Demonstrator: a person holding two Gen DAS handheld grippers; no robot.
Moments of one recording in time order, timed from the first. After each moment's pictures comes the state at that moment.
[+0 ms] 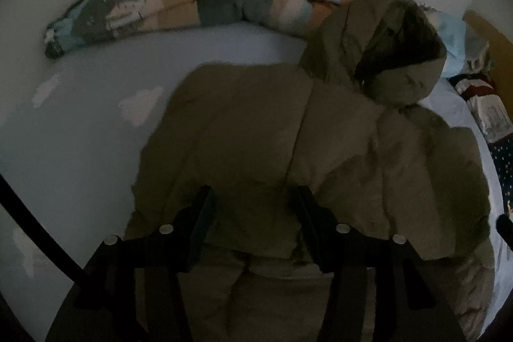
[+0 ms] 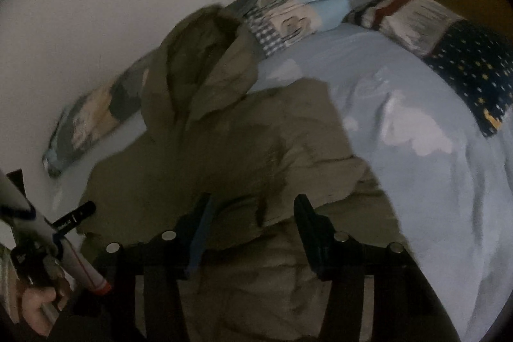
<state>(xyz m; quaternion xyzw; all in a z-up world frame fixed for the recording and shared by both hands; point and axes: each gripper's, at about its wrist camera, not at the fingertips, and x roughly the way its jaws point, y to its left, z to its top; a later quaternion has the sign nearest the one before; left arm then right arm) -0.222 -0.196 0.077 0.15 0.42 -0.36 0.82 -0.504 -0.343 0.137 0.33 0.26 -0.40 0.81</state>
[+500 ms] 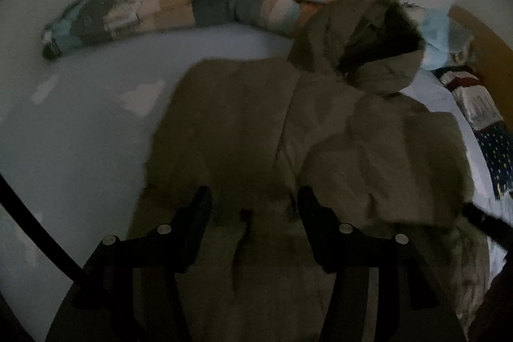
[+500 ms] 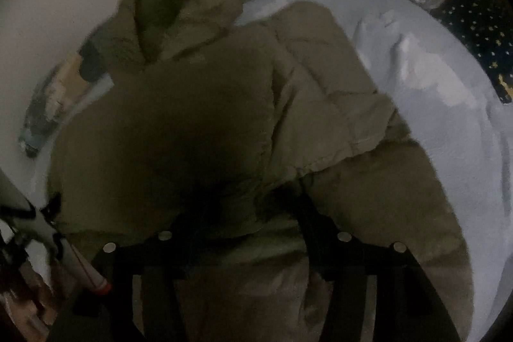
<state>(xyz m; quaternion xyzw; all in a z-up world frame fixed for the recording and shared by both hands) -0.254 -0.155 0.107 0.15 0.41 -0.38 0.82 -0.483 -0.357 0.083 0.38 0.32 -0.40 0.77</state>
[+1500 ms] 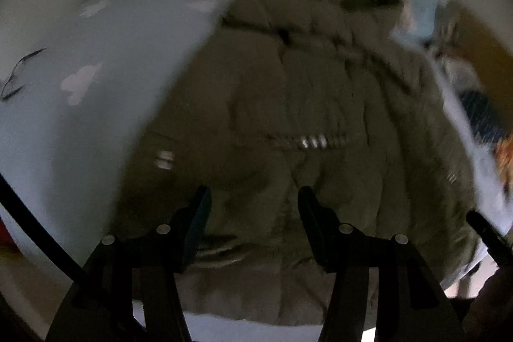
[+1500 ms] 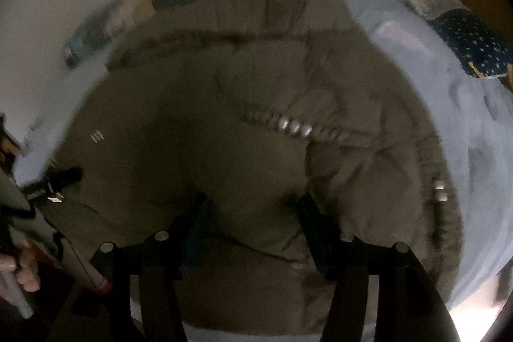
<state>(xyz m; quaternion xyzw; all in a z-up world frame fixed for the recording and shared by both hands) -0.361 0.045 0.086 0.11 0.48 -0.36 0.79 -0.589 -0.151 0.082 0.28 0.36 -0.34 0.82</state>
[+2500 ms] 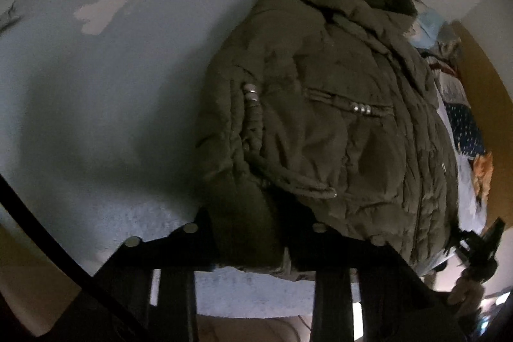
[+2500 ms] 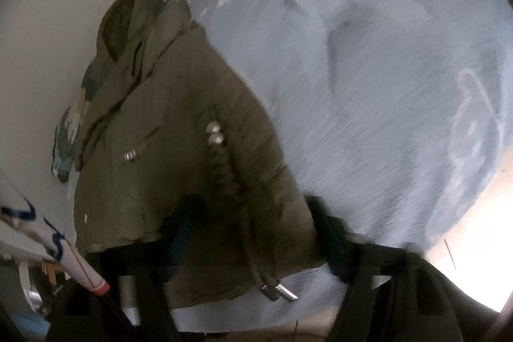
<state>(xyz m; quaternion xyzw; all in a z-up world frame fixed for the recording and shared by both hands) -0.333 0.102 0.045 0.07 0.55 -0.38 0.74 -0.744 -0.193 0.023 0.51 0.26 -0.39 0.72</state>
